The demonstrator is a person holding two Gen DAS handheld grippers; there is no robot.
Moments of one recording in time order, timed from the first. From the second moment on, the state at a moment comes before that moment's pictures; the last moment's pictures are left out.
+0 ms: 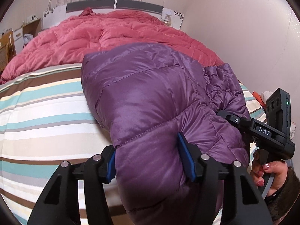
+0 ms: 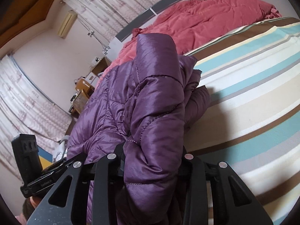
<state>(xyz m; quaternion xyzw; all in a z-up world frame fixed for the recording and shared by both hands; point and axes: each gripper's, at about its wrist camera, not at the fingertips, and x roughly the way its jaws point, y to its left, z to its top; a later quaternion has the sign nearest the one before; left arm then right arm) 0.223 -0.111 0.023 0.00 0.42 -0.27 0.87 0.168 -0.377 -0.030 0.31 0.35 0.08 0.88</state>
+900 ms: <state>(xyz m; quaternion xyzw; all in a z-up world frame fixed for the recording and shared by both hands) 0.160 0.019 0.075 0.00 0.35 -0.17 0.92 0.176 -0.266 0.011 0.28 0.32 0.21 0.88</state>
